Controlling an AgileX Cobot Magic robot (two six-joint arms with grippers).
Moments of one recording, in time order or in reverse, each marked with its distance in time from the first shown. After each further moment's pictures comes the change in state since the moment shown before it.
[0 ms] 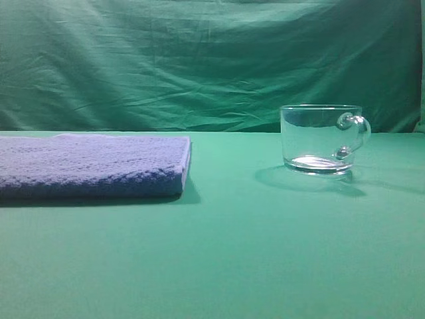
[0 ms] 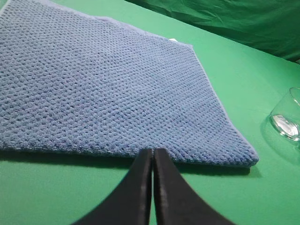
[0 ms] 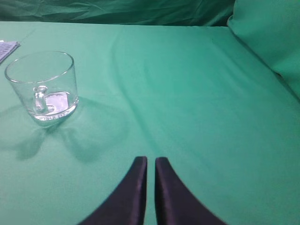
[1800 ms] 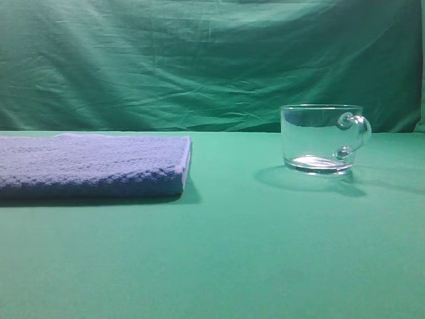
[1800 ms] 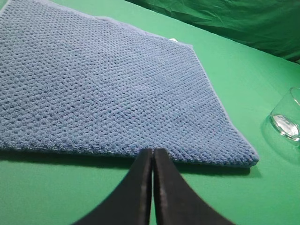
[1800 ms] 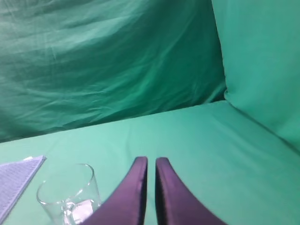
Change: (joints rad) left arm 0.000 0.000 0.000 0.000 0.000 0.000; right arm 0.020 0.118 -0.126 0.171 -0.232 0.003
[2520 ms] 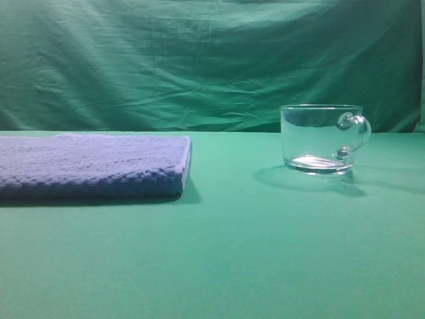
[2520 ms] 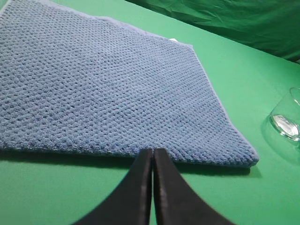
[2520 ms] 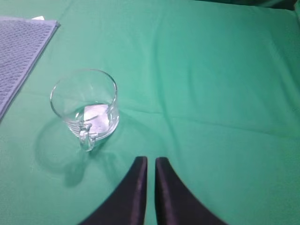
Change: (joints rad) left arm 0.000 0.000 0.000 0.000 0.000 0.000; right arm 0.039 0.738 -0.530 0.058 0.429 -0.292
